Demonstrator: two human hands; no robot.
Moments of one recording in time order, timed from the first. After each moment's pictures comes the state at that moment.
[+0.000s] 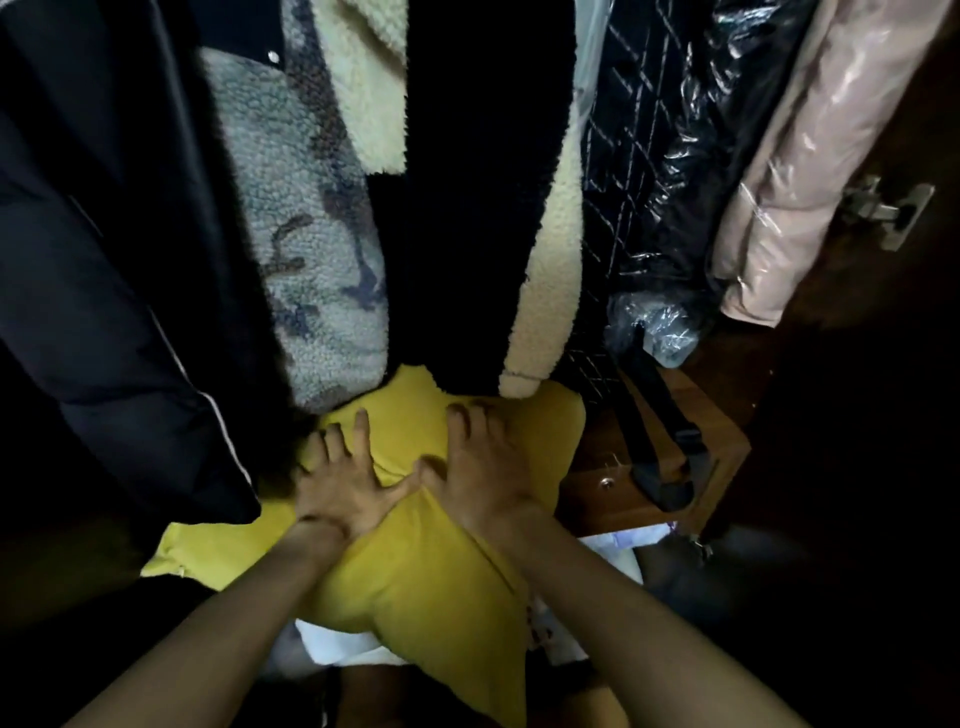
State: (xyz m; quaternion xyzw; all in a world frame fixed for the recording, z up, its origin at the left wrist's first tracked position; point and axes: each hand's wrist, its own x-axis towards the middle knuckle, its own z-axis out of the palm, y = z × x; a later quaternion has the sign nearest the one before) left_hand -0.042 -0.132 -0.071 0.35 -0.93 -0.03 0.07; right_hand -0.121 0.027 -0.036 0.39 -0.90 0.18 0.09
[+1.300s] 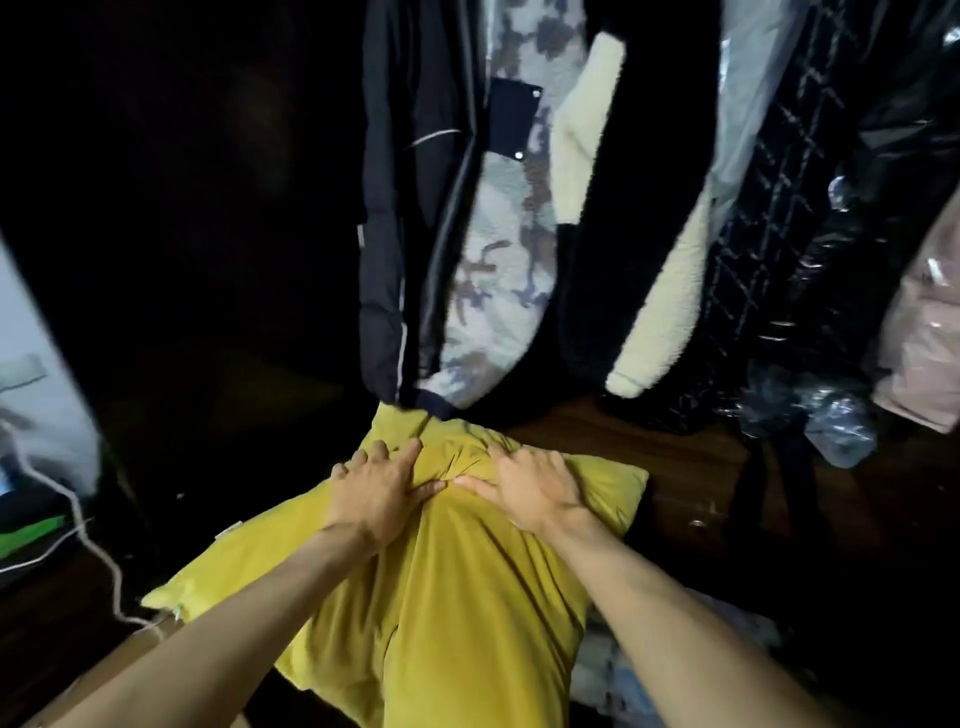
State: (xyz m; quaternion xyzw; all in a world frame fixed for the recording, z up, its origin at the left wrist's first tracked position) left_hand 0.157 0.044 -0.022 0.51 -0.85 0.06 0.12; right_hand -0.041 0.107 -0.022 0.66 -0.72 0.09 0.17
